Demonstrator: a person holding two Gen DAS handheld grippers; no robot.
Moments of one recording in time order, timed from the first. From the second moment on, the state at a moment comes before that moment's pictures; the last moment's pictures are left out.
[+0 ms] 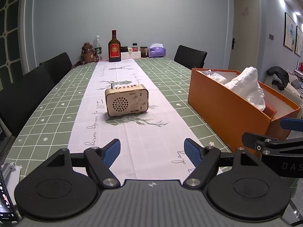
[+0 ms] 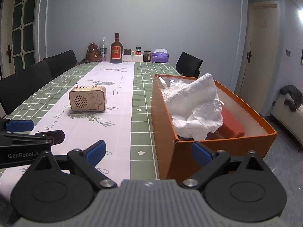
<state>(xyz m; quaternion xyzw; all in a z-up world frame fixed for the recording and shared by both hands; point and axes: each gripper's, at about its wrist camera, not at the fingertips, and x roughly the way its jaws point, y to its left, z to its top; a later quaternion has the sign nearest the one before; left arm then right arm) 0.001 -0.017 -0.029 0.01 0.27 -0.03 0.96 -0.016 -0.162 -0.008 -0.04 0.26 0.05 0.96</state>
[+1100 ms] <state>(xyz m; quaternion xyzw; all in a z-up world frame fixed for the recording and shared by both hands) 0.002 -0.019 -0.031 0.01 0.29 -0.02 0.96 -0.016 -0.164 -0.010 -0.04 0.26 0.05 0.96</state>
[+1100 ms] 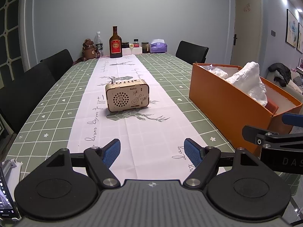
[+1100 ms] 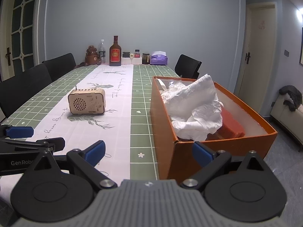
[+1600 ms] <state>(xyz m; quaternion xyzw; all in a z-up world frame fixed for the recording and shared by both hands) 0.003 -0.019 -0.034 0.01 0.29 -0.02 0.96 -0.014 -0.166 -0.012 -0.04 0.26 0.05 0.96</state>
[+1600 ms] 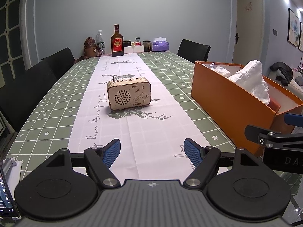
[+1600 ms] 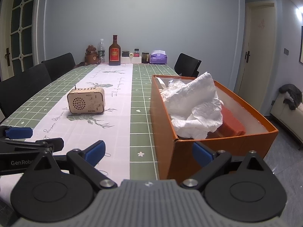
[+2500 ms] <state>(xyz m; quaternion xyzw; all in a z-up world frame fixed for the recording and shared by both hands) -0.001 -0.017 -0.035 0.00 0.29 -0.01 0.96 -0.017 -0.161 -0.013 -0.04 0.26 0.05 0.96</state>
